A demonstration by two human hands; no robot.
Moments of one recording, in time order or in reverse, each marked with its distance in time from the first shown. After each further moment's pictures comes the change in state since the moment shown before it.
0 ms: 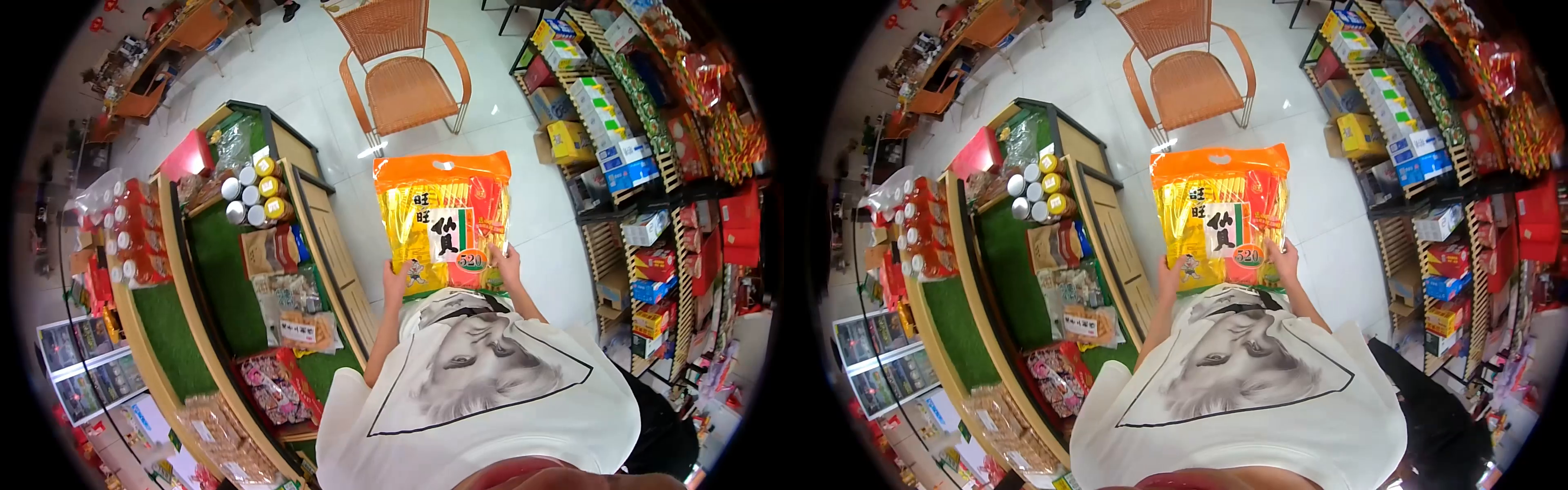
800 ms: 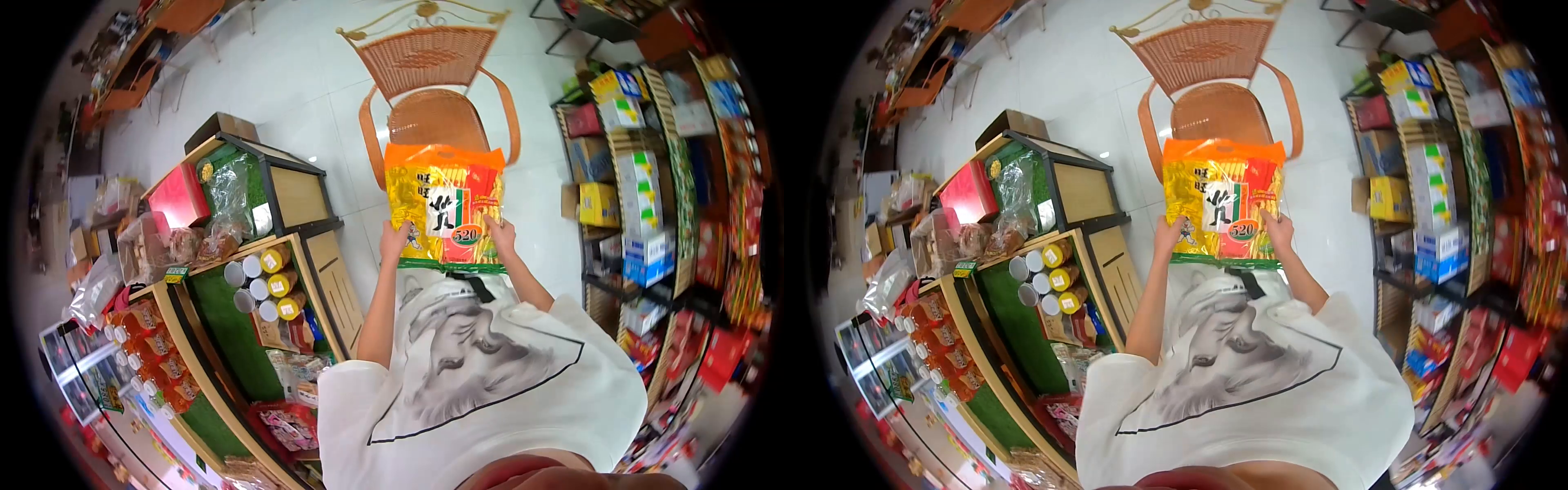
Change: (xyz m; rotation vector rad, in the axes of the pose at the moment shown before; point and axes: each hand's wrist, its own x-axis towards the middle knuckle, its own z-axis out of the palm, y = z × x) left_hand 0.454 0.181 0.081 0.488 0.028 -0.157; right_hand 0.415 -0.181 0.226 -0.279 -0.028 0.225
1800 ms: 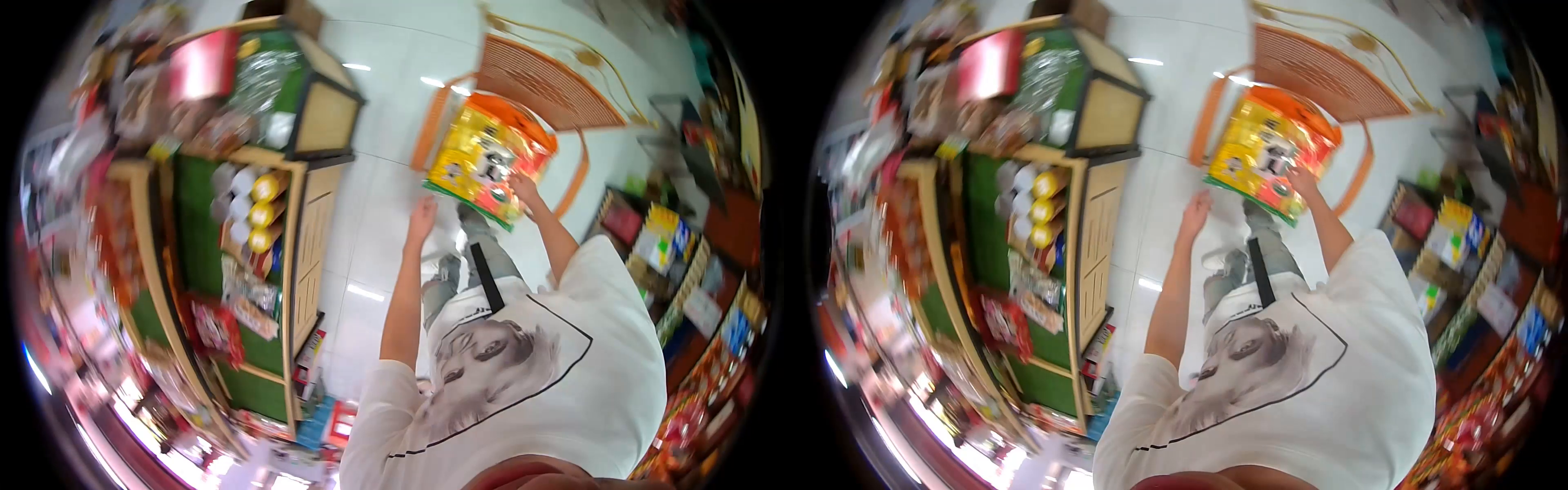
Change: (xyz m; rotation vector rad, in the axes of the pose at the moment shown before) left_hand 0.078 0.036 0.068 -0.504 0.192 -0.044; right_hand 0.324 -0.116 0.127 -0.853 -0.662 -0.480
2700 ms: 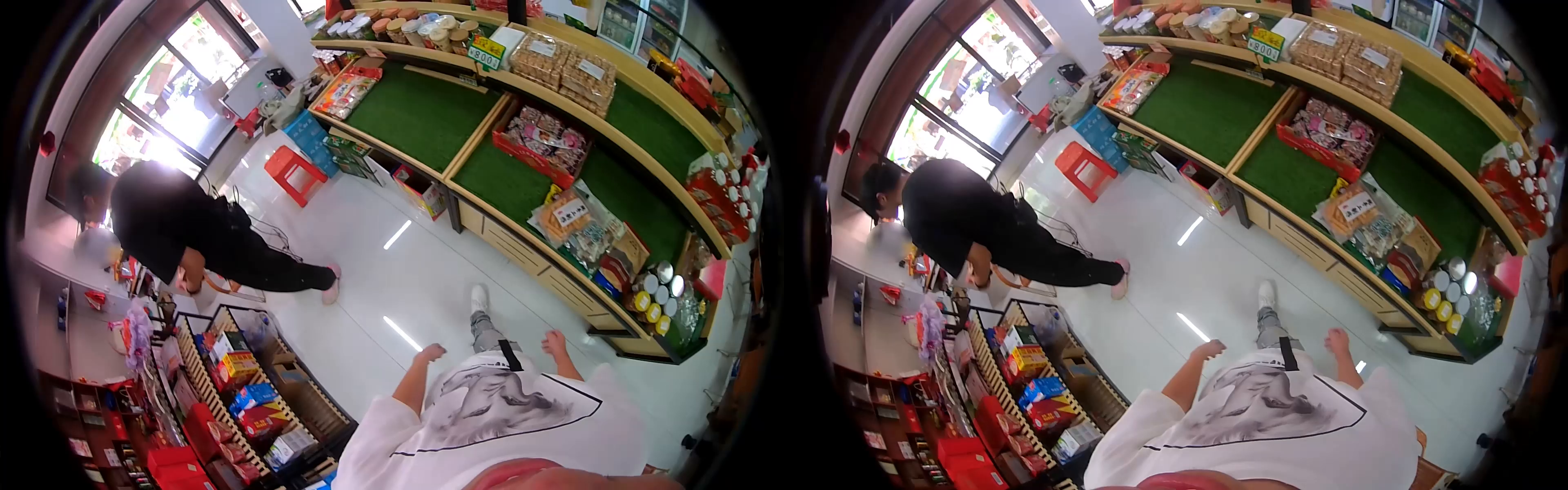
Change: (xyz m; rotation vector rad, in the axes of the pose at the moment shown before) left_hand -0.596 -0.408 0.028 -0.968 0.729 -0.785; right_hand -0.367 -0.225 0.516 -0.705 -1.003 -0.479
